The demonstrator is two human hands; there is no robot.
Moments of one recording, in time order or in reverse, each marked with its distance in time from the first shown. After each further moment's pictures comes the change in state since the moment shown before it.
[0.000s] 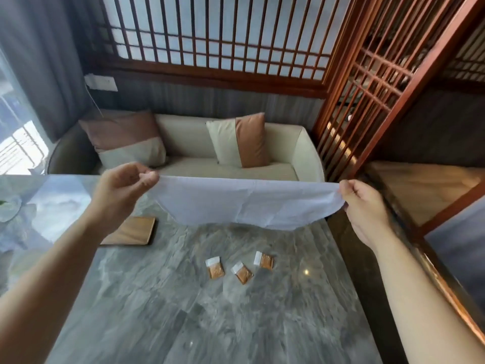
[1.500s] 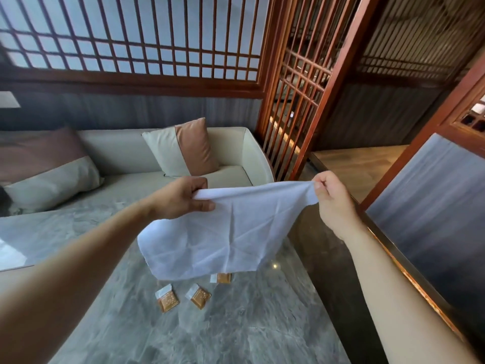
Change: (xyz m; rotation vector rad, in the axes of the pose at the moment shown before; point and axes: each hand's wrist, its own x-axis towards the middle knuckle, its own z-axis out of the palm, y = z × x) left_hand 0.097 0.001 0.213 0.257 -0.804 0.194; right_hand 0.004 0.001 -0.068 -0.496 0.192 -0.114
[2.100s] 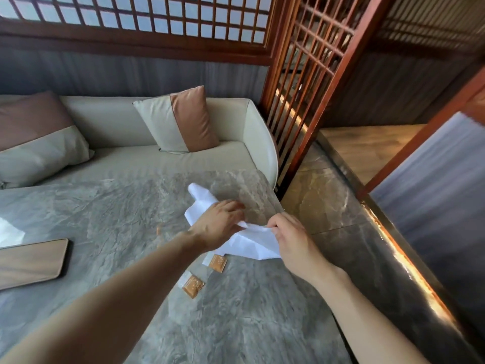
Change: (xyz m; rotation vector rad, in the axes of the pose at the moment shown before) left_hand 0.037 -0.050 0.164 0.416 0.014 0.241; right_hand -0.059 0.052 0.095 -0.139 -0.391 -0.241
